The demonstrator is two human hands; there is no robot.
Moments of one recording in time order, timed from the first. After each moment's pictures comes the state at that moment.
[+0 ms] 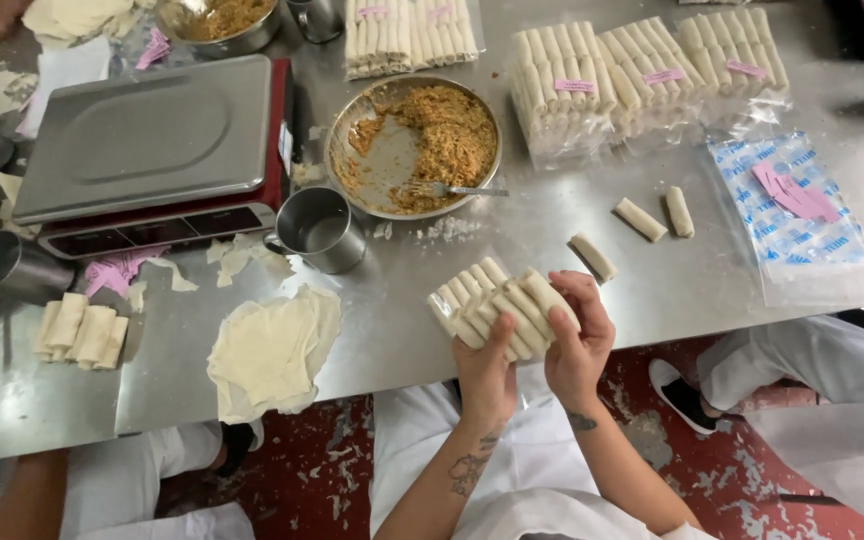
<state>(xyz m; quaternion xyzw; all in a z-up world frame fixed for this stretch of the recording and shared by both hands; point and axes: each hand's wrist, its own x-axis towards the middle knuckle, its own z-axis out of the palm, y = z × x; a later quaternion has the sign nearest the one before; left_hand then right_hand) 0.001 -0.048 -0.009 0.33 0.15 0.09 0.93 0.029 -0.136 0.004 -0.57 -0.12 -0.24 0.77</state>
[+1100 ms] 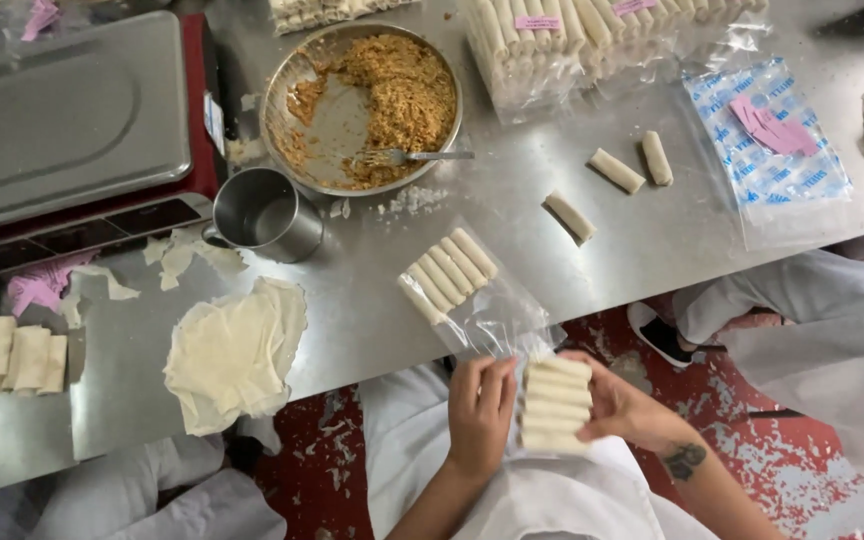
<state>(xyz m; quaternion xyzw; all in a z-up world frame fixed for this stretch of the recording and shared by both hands) -0.079 -0.023 -0.014 0.85 -0.15 0.28 0.41 -0.069 -0.273 -0.058 -0.47 -0.02 0.39 0.79</state>
